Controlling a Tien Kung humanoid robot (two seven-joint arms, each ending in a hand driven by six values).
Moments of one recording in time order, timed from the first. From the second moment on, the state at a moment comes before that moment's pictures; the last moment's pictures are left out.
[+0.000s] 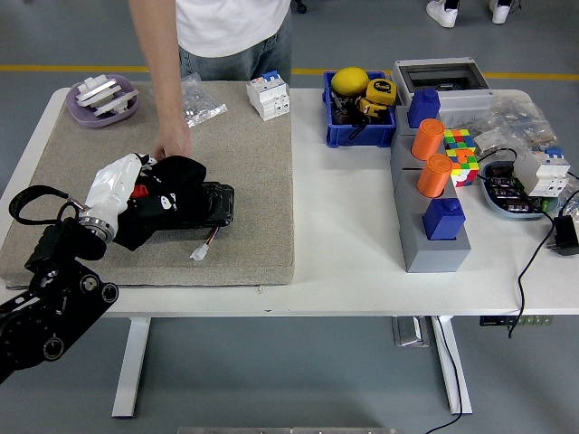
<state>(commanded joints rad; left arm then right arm) -0.44 0.30 -0.88 -1.12 1.82 0.38 0.23 0.15 -0.45 0.07 0.39 0.15 0.05 -0.16</state>
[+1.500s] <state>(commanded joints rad) -0.40 0.30 -0.98 -1.03 1.84 0.39 0.26 0.15 -0.45 0.07 0.39 0.15 0.05 -0.16</state>
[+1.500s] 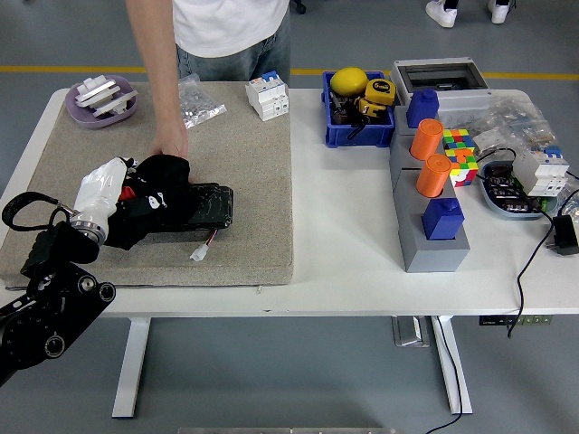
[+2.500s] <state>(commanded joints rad) -0.38 0.39 -1.16 -0.89 1.79 0.41 0.19 0.15 -0.45 0.07 0.40 0.15 0.05 -0.17</state>
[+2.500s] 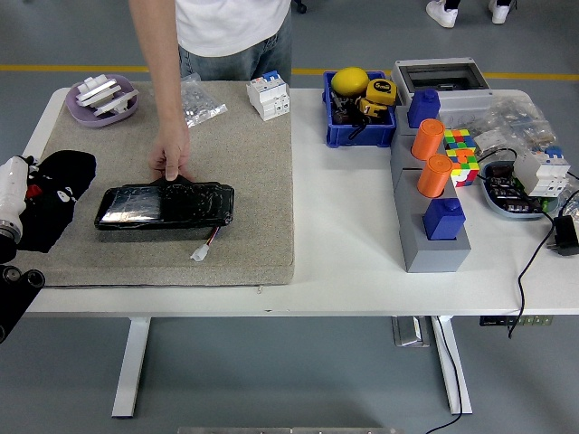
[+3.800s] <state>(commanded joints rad) -0.37 0.48 -1.18 -0.94 1.82 0.14 0.20 0.15 -0.45 0.09 0.39 0.14 0.05 -0.17</state>
